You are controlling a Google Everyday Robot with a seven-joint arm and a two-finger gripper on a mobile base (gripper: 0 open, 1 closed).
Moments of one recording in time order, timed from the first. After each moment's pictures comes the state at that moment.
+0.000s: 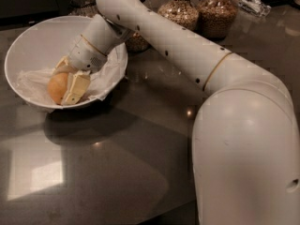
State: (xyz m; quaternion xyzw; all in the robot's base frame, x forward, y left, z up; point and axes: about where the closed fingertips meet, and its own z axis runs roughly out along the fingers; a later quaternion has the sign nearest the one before) arm 0.547 0.222 0.861 -0.80 0.42 0.35 0.24
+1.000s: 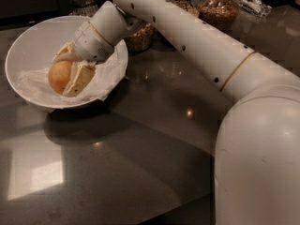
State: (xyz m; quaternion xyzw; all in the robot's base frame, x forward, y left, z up) arm 0.543 0.206 0.904 -0.80 0.40 0.34 0.30
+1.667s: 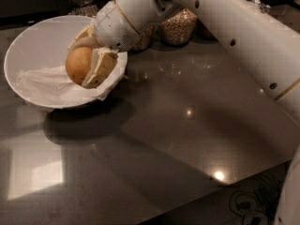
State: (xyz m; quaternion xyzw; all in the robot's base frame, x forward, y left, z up) arm 0.526 0.149 0.956 -0.79 0.42 0.30 0.35
